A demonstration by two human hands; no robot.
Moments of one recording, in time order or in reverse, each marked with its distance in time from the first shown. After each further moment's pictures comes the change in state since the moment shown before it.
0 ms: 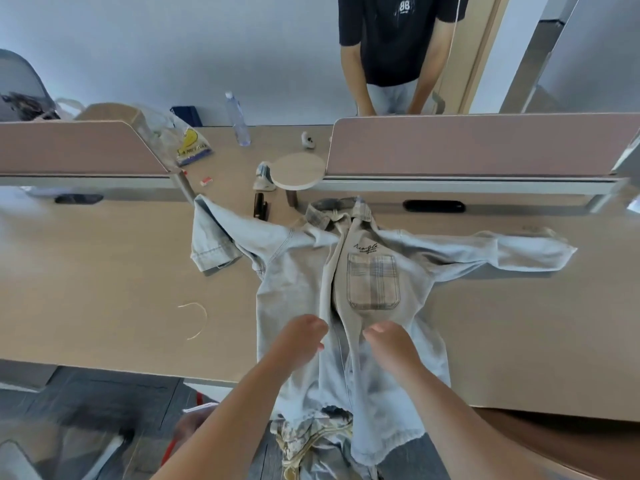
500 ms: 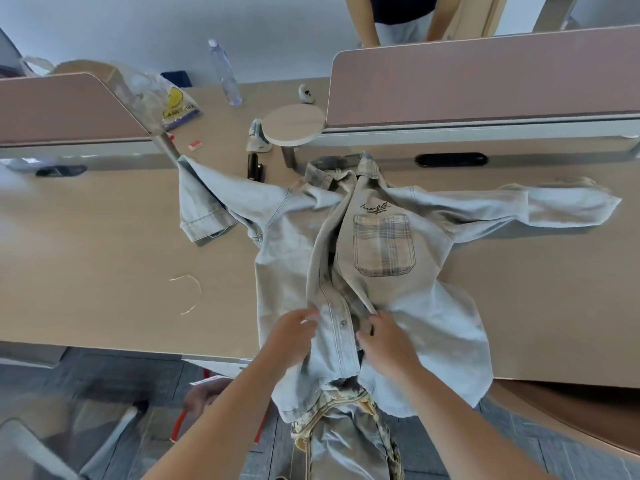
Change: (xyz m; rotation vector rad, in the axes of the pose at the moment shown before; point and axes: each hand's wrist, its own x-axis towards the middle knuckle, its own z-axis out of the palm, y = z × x) left_hand 0.013 -0.054 0.036 -0.253 0.048 -0.128; right_hand 0.026 0.054 0.057 -0.289 -0.020 -0.159
